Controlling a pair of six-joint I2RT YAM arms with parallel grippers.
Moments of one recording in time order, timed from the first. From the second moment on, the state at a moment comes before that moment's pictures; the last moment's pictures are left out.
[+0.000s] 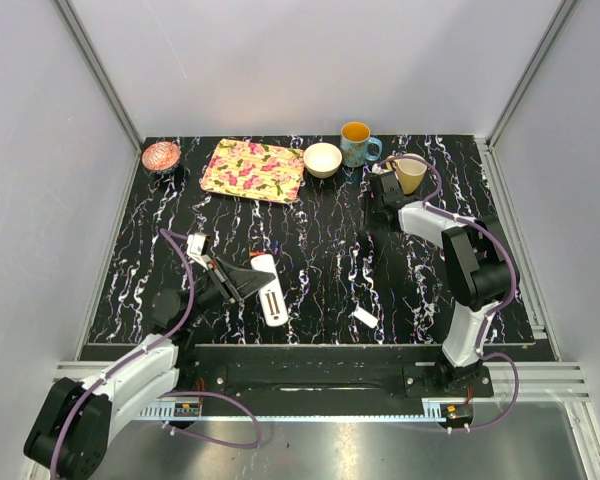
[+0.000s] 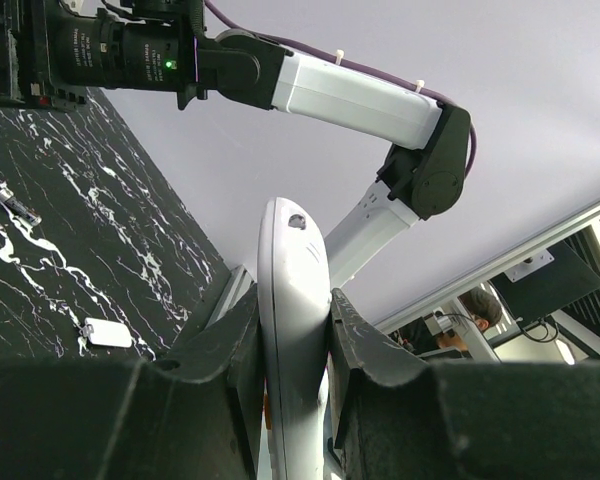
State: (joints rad) left arm -0.42 0.78 0.04 1.12 0.62 -1.31; right arm 0.36 1.87 1.18 -0.21 0.09 0.36
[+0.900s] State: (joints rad) left arm -0.42 0.80 0.04 1.09 0.61 -1.30; right arm 0.36 1.85 1.18 -0.23 0.09 0.38
